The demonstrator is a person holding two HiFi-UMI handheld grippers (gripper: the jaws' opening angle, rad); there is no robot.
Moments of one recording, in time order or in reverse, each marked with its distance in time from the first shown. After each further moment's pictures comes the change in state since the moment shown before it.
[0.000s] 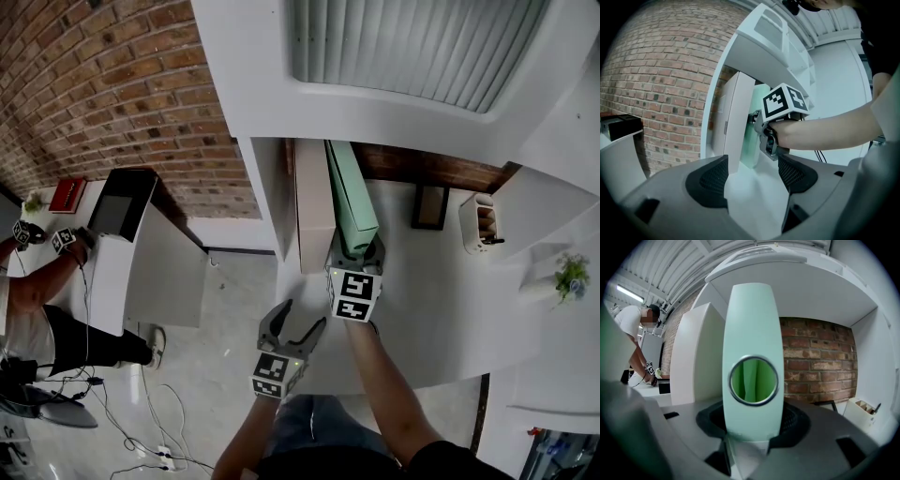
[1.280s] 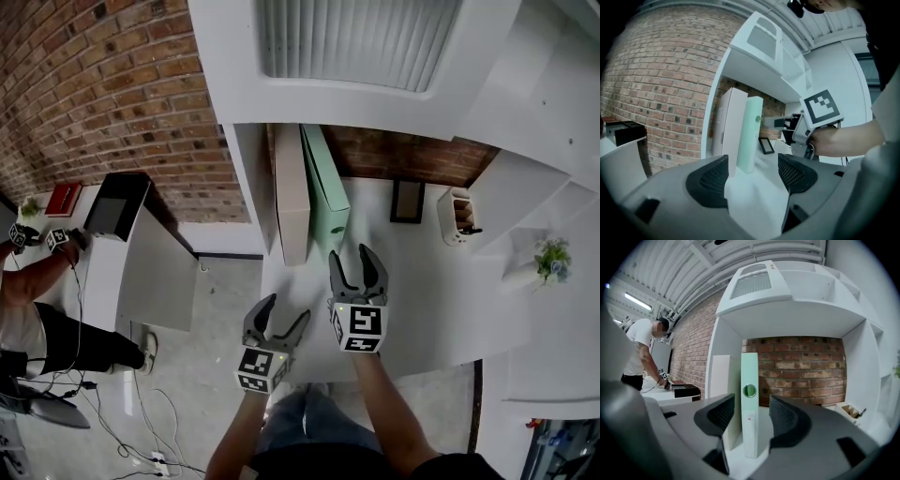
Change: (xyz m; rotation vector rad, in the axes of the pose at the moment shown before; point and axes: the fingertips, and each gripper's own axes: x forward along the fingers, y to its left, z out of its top) left arm -0.027 -0.020 0.022 0.025 -0.076 0.022; right arm -0.114 -0.011 0.024 0.002 -0.060 0.062
